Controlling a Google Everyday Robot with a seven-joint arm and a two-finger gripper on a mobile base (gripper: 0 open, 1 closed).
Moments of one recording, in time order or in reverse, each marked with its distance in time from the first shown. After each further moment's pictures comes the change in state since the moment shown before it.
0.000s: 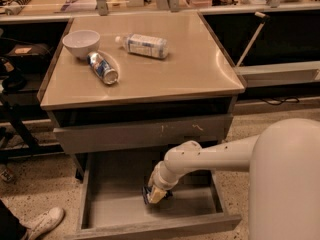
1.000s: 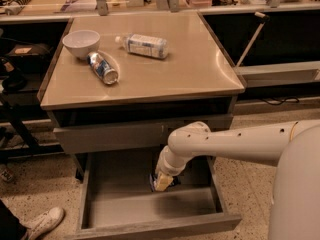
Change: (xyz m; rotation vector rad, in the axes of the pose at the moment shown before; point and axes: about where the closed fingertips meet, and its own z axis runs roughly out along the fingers) arm -0.006 -0.019 -0.080 0.026 0.077 0.050
